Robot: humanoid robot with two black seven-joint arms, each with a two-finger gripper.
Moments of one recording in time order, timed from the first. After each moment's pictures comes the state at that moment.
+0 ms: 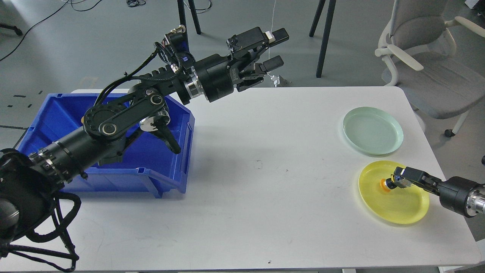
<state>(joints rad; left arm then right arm) -1.01 0.18 -0.50 -0.92 0.76 -0.47 -0.49 0.54 -0.95 0.15 1.05 -1.01 0.07 0.49</state>
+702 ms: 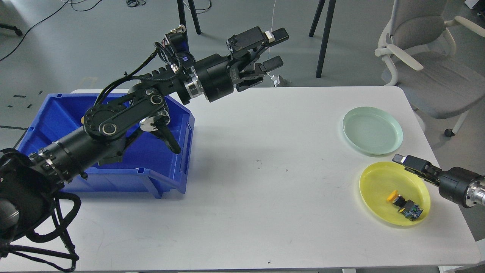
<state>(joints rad) -1.01 0.18 -0.50 -0.92 0.76 -0.46 -0.49 0.54 -0.95 0.26 1.07 -0.93 0.07 0.49</state>
